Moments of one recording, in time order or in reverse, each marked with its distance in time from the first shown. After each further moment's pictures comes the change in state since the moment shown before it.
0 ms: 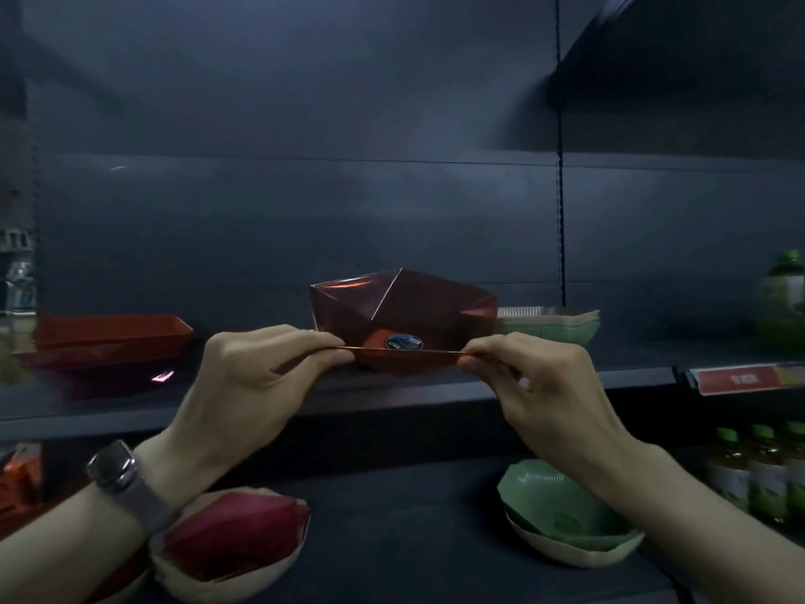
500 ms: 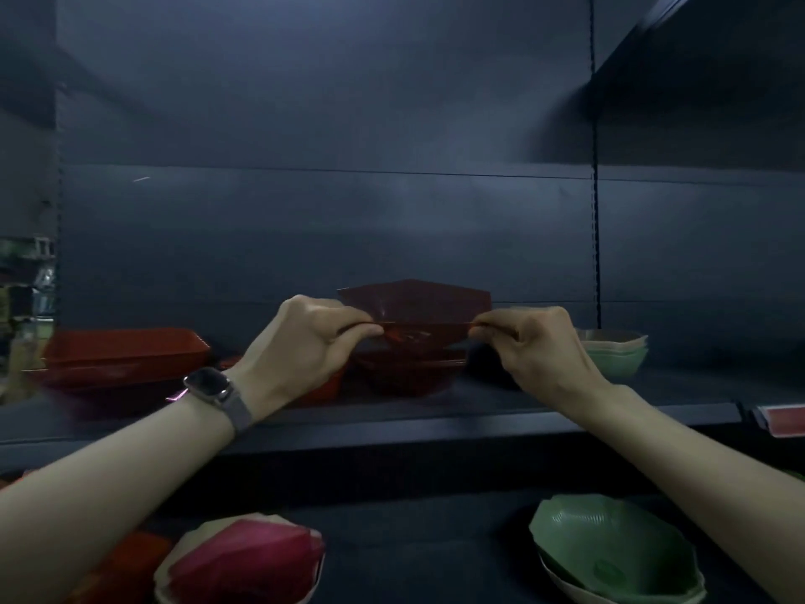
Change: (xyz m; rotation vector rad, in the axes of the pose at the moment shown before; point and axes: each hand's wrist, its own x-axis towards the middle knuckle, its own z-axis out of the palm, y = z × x) left_hand 0.057 -0.094 0.040 0.137 -0.117 0.070; right_hand 0.078 0.071 0.061 -0.044 -0.064 0.061
